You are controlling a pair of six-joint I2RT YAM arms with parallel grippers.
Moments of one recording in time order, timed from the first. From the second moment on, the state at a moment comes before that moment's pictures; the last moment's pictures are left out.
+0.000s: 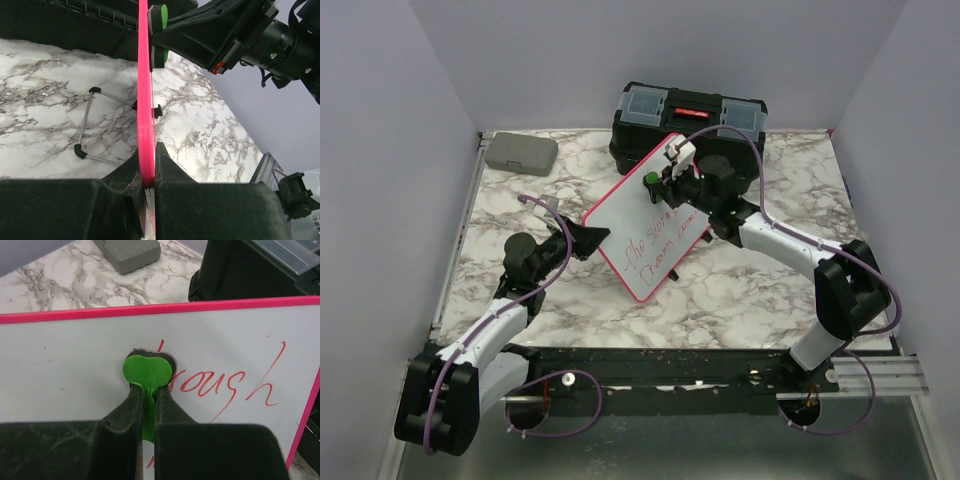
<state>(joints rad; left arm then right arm) -0.25 0.99 0.34 0.68 0.54 -0.66 0.60 1.64 1.12 0.31 -0.19 -0.09</state>
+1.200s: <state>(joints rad) -0.25 1.00 0.34 0.68 0.54 -0.66 0.63 1.67 1.22 0.27 -0.18 -0.08</state>
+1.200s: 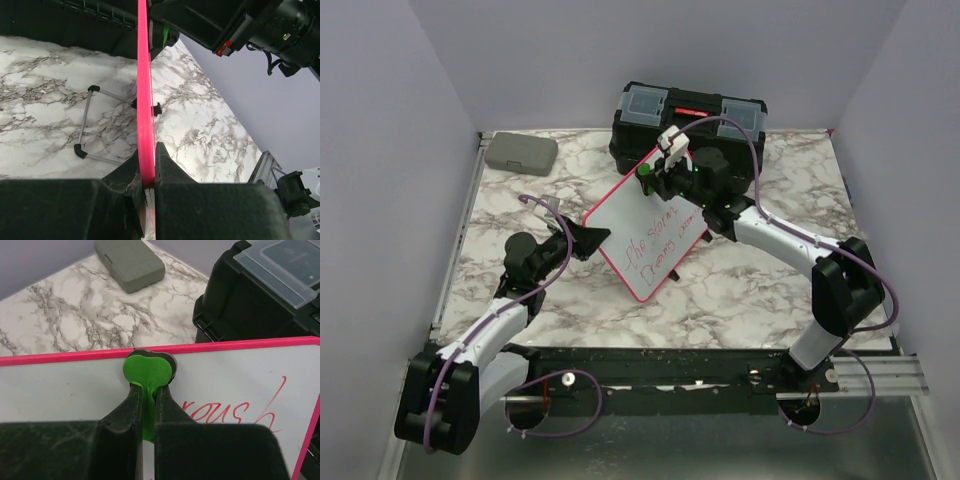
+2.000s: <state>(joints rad) -0.25 0.99 0.34 0.66 0.54 -0.66 0.70 1.63 1.14 0.24 -0.27 -0.08</state>
